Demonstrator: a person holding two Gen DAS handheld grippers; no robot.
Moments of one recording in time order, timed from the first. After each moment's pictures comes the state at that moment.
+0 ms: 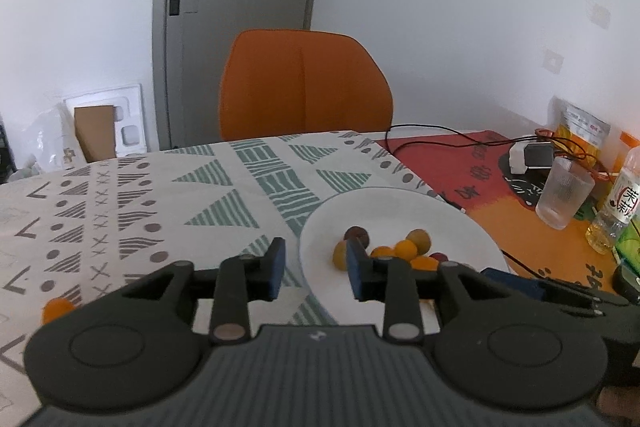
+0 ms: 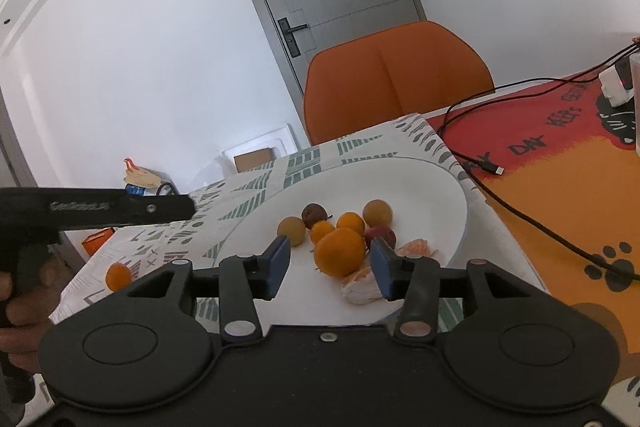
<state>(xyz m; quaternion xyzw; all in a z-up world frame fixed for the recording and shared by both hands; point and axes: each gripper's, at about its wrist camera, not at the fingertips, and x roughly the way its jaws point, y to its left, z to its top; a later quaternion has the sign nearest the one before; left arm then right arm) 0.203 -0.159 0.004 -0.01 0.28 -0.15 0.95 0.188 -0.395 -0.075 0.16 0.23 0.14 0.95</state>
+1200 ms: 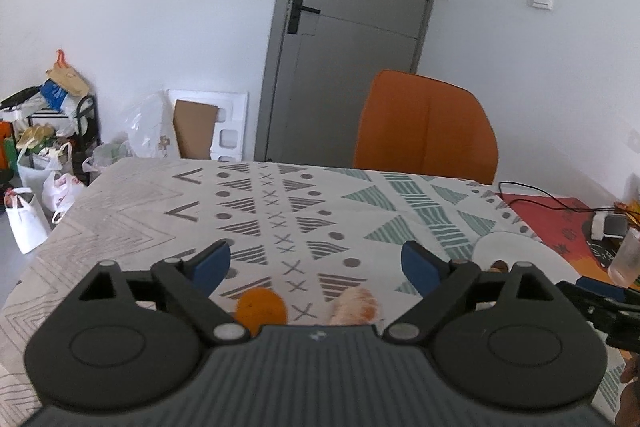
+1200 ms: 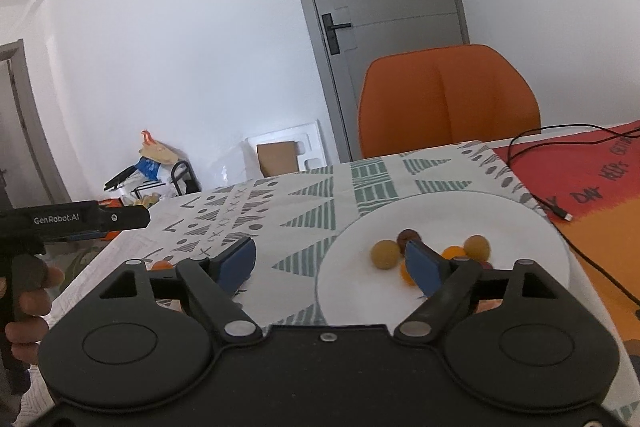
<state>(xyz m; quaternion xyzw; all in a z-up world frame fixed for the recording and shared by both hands) 0.179 -0.020 0.010 -0.08 0.25 -0.01 0.96 0.194 -0.308 -0.034 0.09 0.22 0.17 0.96</state>
